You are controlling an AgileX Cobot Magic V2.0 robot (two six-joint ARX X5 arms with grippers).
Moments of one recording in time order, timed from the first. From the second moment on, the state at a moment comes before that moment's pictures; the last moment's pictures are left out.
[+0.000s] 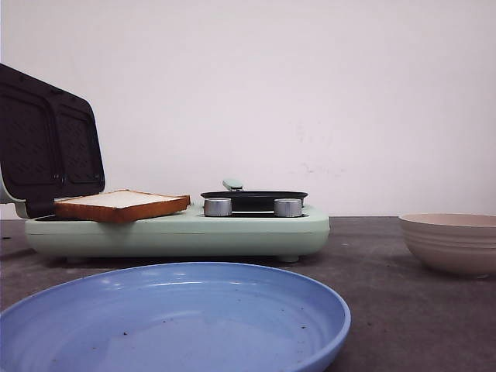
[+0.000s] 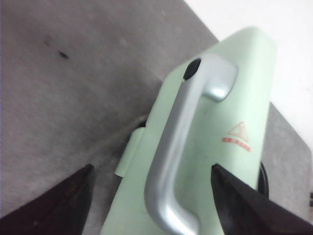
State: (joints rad) left arm 0.38 1.65 1.63 -0.84 0.58 -0.42; right arm 0.57 0.42 0.76 -0.36 0.08 0.20
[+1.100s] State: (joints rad) left arm 0.31 1.78 1.64 -0.76 0.71 -0.47; right arm 0.57 0.42 0.76 -0.41 0.11 0.18
